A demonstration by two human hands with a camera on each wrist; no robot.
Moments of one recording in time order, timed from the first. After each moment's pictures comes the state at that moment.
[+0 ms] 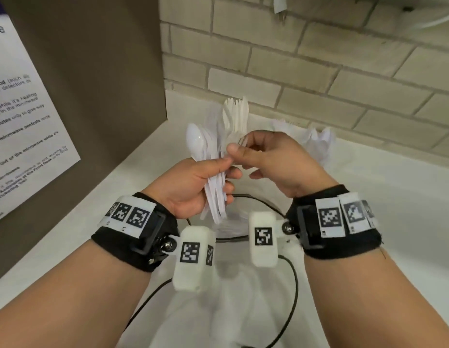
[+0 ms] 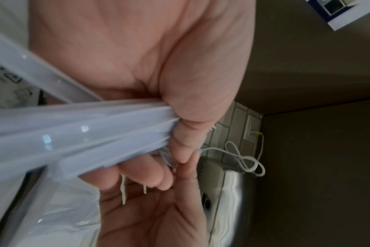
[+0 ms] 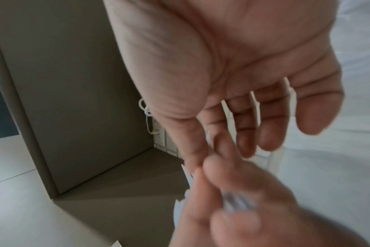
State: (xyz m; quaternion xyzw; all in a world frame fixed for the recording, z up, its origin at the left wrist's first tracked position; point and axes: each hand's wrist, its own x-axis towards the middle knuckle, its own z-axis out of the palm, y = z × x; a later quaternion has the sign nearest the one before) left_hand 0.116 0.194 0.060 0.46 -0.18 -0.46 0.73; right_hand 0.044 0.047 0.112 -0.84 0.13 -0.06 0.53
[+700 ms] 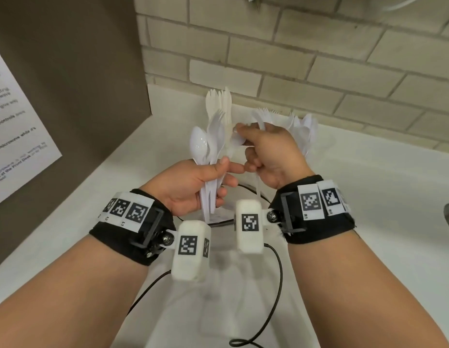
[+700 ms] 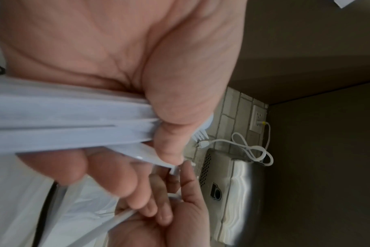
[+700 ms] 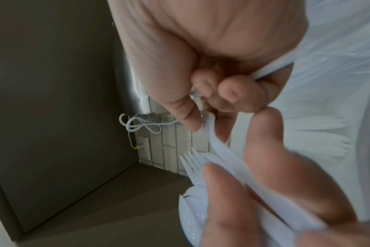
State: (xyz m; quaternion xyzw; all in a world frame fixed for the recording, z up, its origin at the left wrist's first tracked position) left_hand 0.099 0.179 0.052 0.53 -0.18 -0.49 0.66; right_hand 0.035 0.042 0.101 -0.64 0.25 -0.16 0.70
